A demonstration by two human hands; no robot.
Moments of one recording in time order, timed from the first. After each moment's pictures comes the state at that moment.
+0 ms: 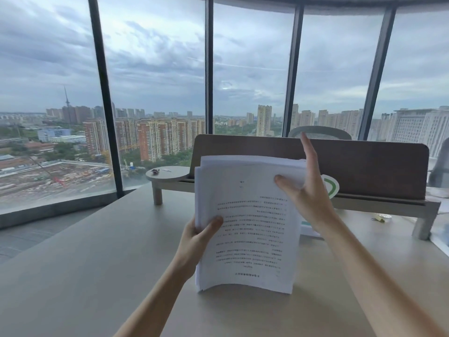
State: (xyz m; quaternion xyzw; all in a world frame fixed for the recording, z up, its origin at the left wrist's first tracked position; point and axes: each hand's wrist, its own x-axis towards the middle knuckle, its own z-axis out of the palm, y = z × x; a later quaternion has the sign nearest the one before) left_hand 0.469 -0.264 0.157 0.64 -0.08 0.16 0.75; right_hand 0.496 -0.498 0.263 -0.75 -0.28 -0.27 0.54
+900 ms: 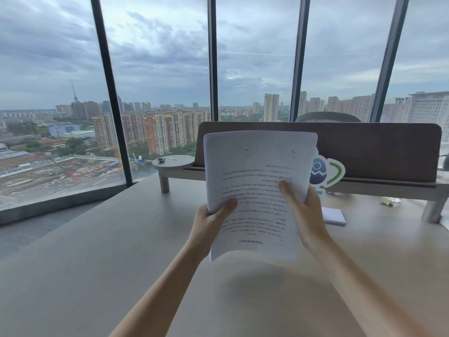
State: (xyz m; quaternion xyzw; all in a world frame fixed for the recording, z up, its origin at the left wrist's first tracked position) left_hand 0.470 -0.284 0.158 0.66 -0.06 0.17 0.73; right_hand 0.499 -0.490 0.184 -0.62 -0.18 -0.15 0.75
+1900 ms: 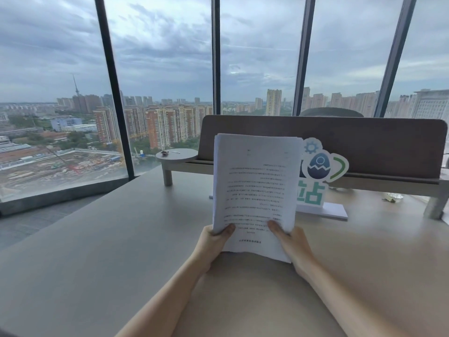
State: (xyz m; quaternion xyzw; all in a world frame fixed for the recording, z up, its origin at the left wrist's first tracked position) left_hand 0.476 -0.276 0.088 0.71 0.04 0.09 0.70; right_hand 0.505 -0.483 0.089 -0.72 -0.09 -0.04 0.68
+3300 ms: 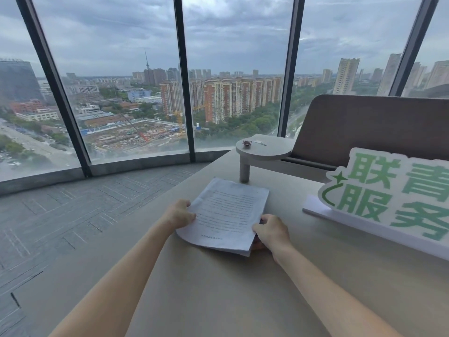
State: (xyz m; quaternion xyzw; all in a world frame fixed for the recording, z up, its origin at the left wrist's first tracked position) left_hand 0.563 0.079 0.099 0.89 0.30 0.05 0.34; right_hand 0.629 -0.160 0.075 -0.84 -0.08 0.12 0.52
